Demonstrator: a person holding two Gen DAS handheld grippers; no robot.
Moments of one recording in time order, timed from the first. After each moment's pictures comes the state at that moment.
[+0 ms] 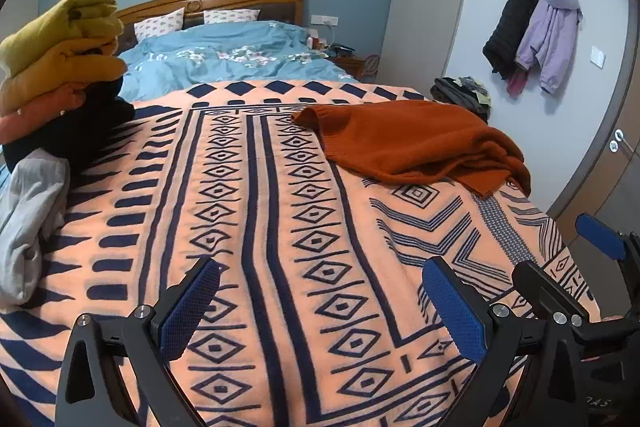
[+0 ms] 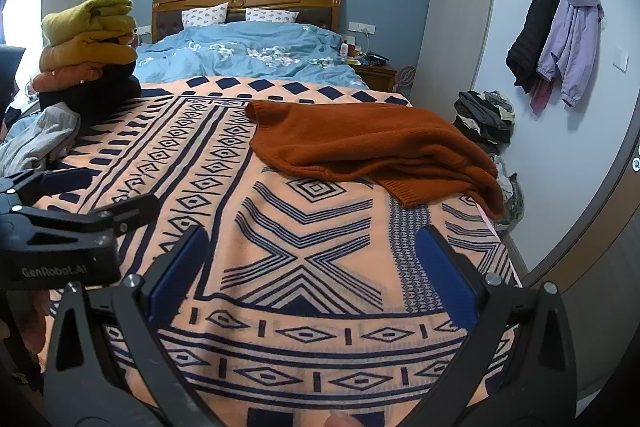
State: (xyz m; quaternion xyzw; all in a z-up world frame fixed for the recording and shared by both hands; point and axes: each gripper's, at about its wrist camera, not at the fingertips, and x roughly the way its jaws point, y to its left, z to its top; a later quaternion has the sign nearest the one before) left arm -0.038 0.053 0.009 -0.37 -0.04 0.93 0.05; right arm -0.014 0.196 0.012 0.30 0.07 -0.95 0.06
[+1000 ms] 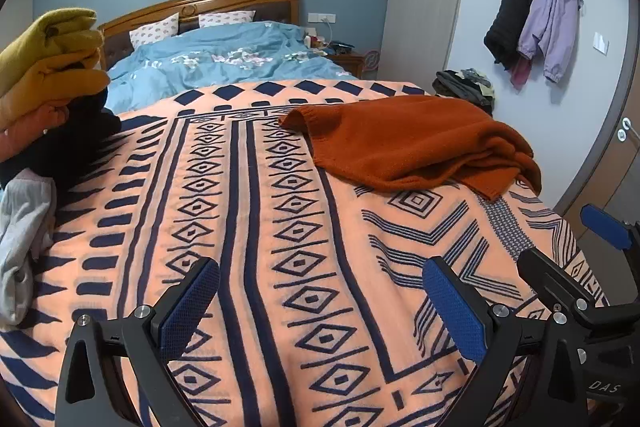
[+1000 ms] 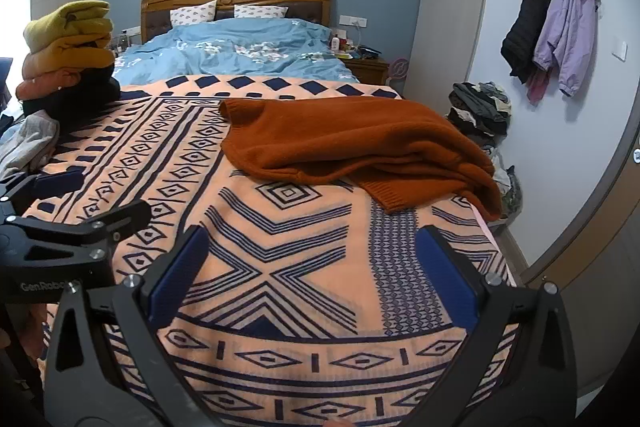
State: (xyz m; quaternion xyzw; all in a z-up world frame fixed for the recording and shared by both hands) left arm -0.066 0.073 0.002 -0.37 -0.02 0.93 0.05; right arm -0.046 0.222 0.001 0.31 0.06 -0.95 0.05
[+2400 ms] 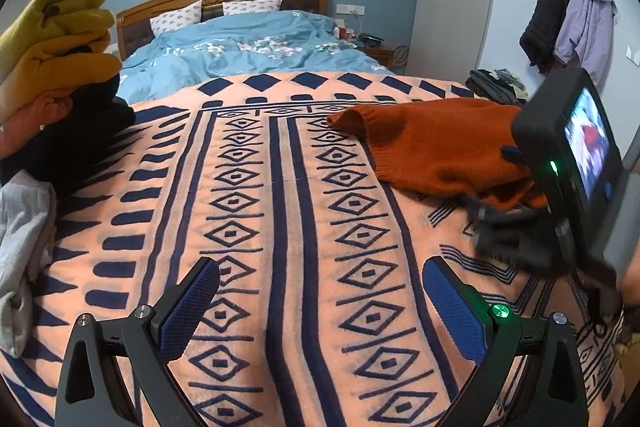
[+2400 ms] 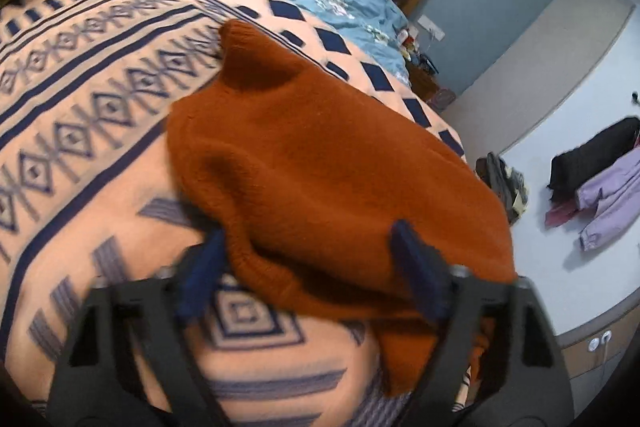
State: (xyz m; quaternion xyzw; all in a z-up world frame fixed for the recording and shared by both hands) left arm -0.127 0.040 -0.021 -0.39 -0.02 0.92 0.00; right arm -0.231 0.166 -0.071 0.36 0.32 -0.87 0.10
